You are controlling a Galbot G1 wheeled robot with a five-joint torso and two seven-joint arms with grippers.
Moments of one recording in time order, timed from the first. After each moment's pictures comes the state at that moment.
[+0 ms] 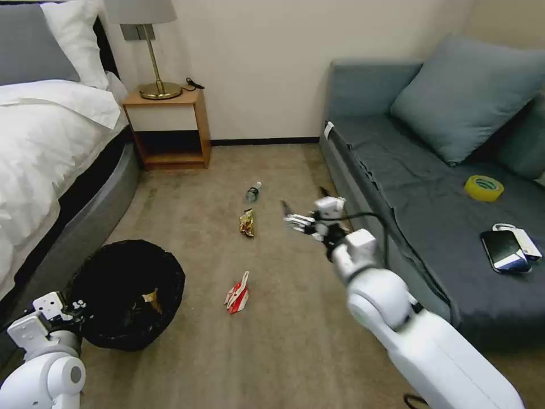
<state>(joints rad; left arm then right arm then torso) 1.45 -1.48 -1.03 -2.10 -0.44 0.64 -0.27 -1.09 1.07 0.12 2.15 0.34 -0.26 0.31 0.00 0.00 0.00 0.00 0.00</state>
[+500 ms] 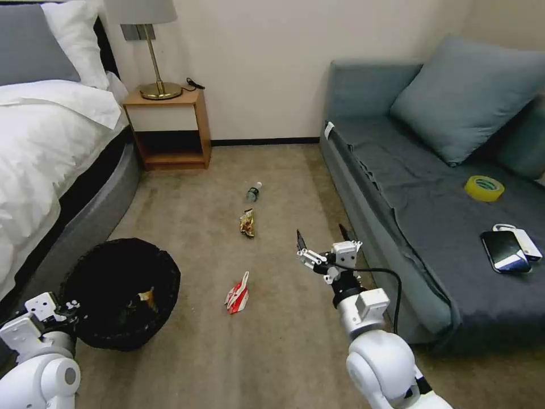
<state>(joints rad) 1.46 -1.48 -1.04 -2.12 -0.45 0.64 -0.27 -1.33 1.27 0.15 2.15 0.14 -0.16 0.24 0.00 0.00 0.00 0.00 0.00</state>
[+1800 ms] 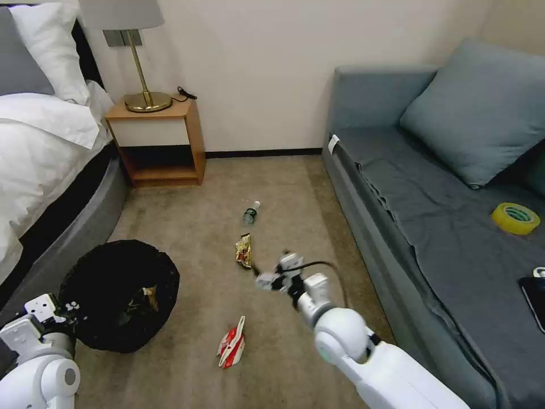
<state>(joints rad) 1.46 -1.46 -1.04 -2.08 -0.45 0.61 -0.27 -0.86 1.10 -0.32 1.80 0.49 -0.37 0.17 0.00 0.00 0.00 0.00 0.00</state>
